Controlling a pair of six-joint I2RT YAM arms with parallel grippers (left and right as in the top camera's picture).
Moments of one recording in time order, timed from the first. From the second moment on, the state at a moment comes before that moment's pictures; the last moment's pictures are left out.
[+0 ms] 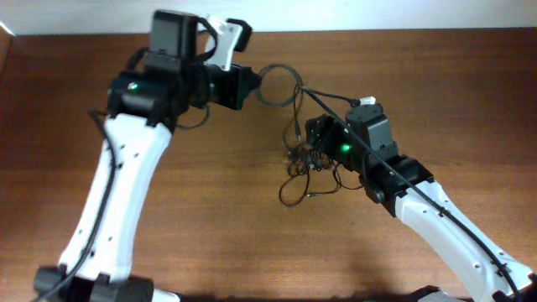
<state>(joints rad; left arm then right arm) -0.23 1.62 1.79 -0.93 0.53 -0.05 0.42 1.39 0.94 -0.23 -0.08 0.90</state>
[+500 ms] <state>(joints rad) -0.22 1.56 1.80 -0.92 0.41 -0.21 0.42 1.39 0.93 -0.09 -0.21 0.89</state>
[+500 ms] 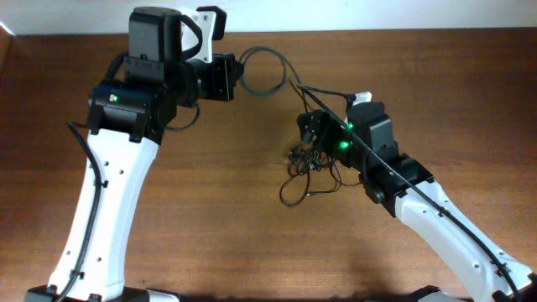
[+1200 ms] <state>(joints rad) -0.29 1.56 1.80 -1.03 0.40 -0.26 0.42 1.39 0.93 0.23 -0.44 0.88</state>
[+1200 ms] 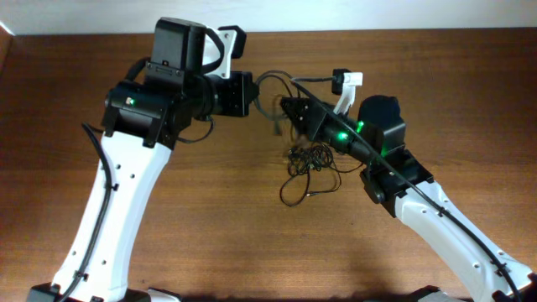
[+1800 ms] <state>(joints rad) -0.29 1.58 1.80 -1.03 -0.31 -0.34 0.42 1.39 0.95 -0.17 -0.04 0.87</state>
